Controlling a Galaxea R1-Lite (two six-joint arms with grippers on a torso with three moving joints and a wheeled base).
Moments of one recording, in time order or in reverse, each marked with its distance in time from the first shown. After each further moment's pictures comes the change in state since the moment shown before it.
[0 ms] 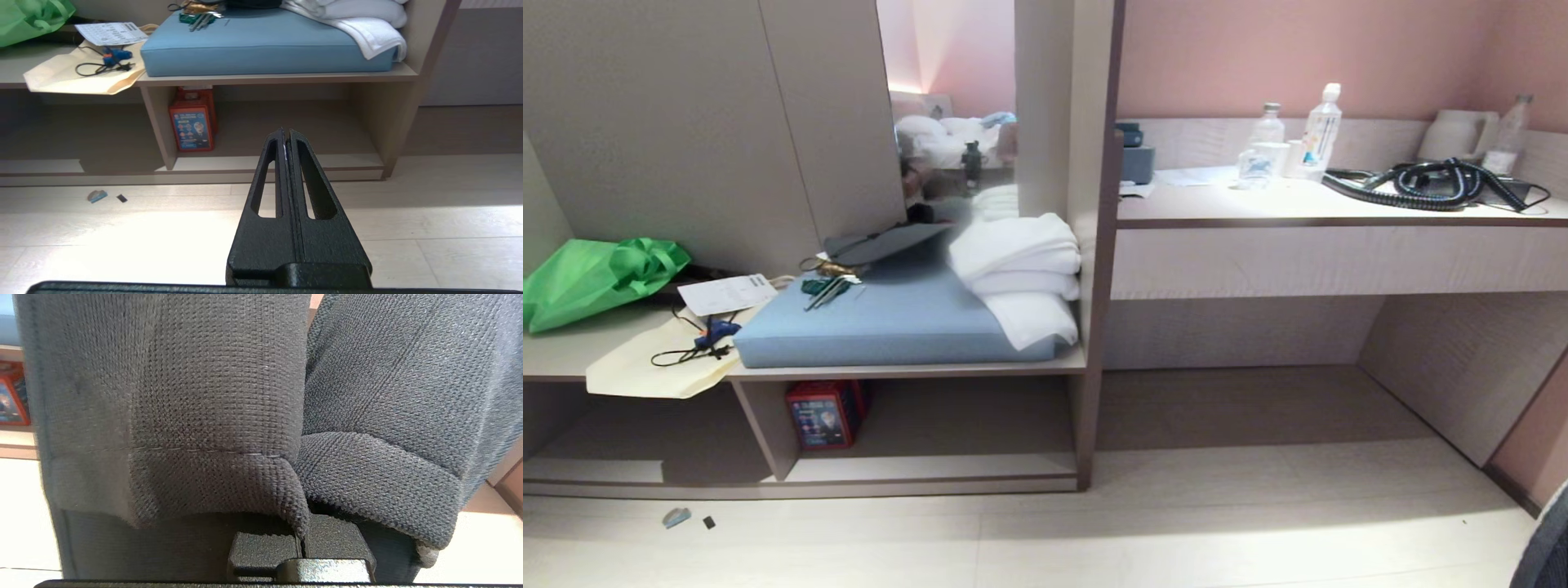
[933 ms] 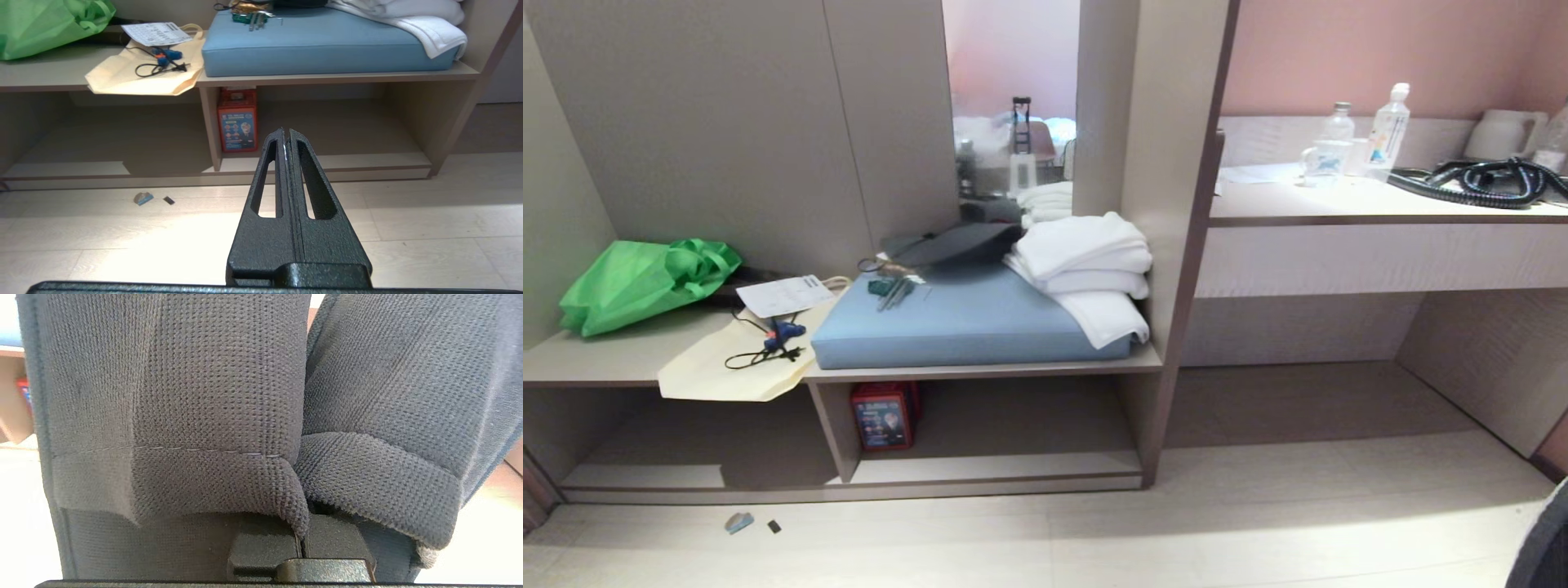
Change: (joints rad) left arm 0.000 0.000 0.000 0.000 0.000 0.000; right arm 0.000 0.000 0.000 0.000 -0.001 -0.002
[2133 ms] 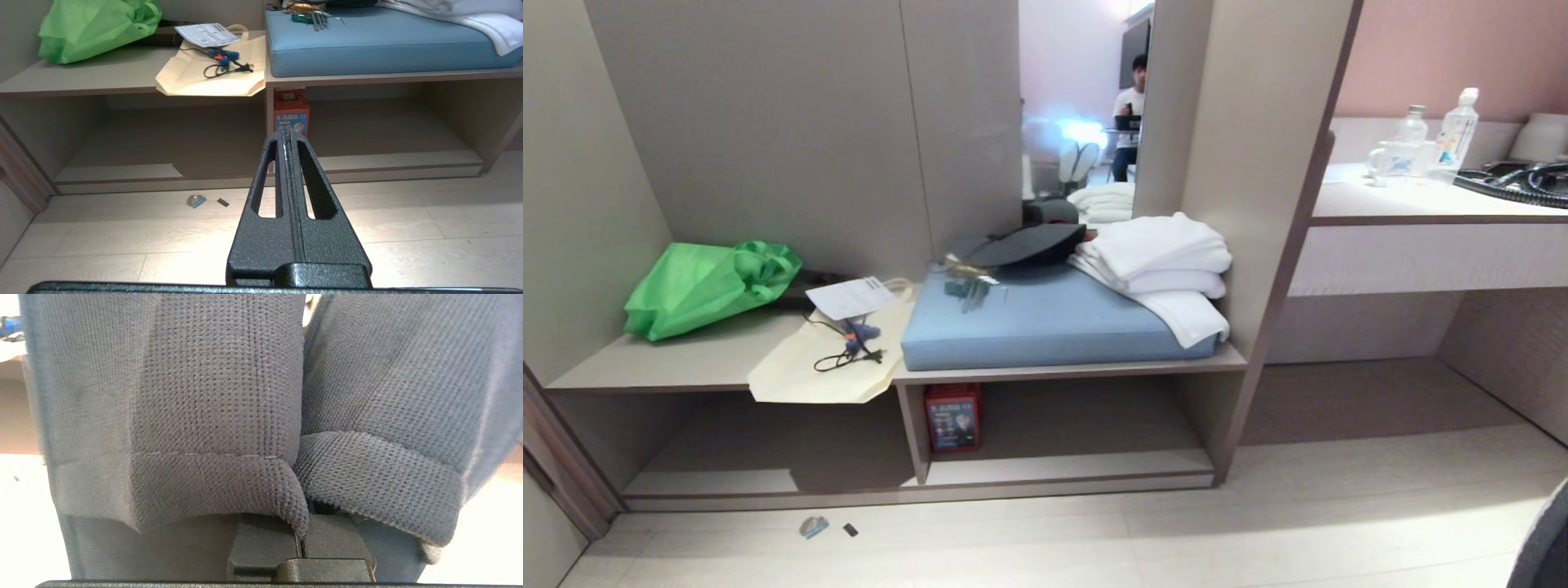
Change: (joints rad) left arm 0.000 0.000 0.000 0.000 0.000 0.004; right arm 0.000 0.000 0.000 0.000 0.002 0.000
